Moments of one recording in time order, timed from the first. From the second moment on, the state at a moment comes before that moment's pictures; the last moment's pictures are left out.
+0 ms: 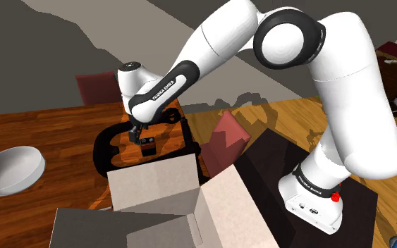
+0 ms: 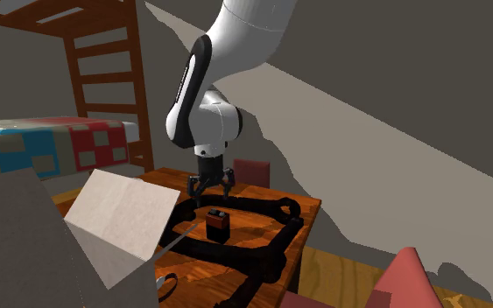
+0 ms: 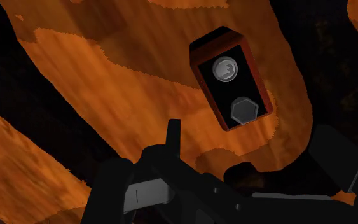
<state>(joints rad) 0.30 0.77 0.14 -1.67 -0.18 2.44 -0.03</state>
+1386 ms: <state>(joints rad) 0.31 0.87 0.13 -1.62 -0.19 2.49 -0.02</state>
